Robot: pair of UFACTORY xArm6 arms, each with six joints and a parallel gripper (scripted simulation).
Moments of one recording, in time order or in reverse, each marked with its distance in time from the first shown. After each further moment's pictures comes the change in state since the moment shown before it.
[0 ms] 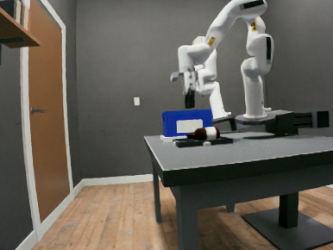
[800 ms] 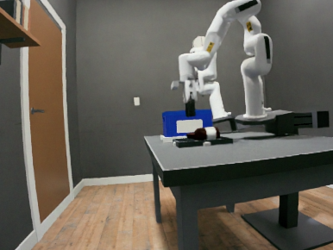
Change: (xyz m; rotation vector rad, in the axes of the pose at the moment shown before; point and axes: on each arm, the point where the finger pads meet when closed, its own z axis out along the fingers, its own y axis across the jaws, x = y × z) left arm 0.000 0.000 0.042 -0.001 -0.001 0.000; right arm 0.000 0.000 0.000 0.000 0.000 0.000
